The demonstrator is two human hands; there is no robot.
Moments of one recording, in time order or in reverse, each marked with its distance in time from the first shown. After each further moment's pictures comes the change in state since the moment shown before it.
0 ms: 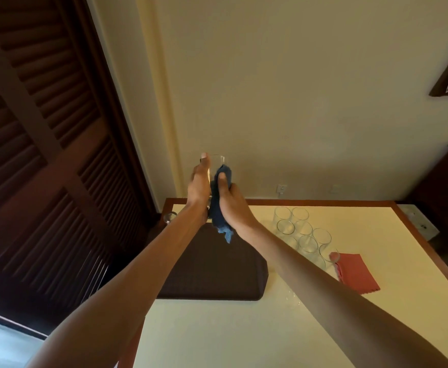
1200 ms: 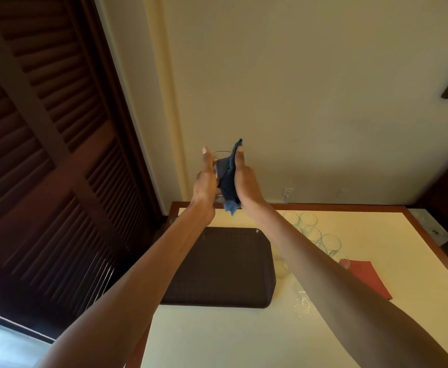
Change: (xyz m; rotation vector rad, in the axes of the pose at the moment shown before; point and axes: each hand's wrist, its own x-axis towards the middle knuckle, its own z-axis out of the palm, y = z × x) left_hand 0.007 0.018 0.000 0.018 -0.074 0.060; right_hand 0.044 -0.034 -0.004 0.162 0.105 -0.019
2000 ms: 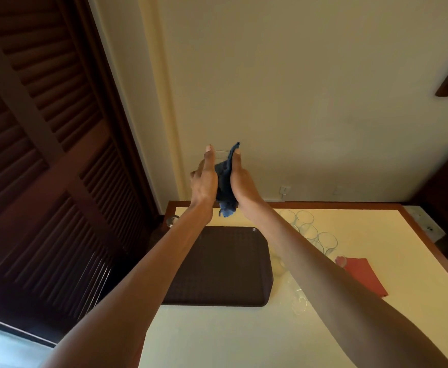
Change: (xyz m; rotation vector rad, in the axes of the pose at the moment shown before) left_hand 0.005 -0.003 0.004 0.118 0.065 0.053; right_hand -0.007 -0.004 -0.006 -0.006 -0.046 0.128
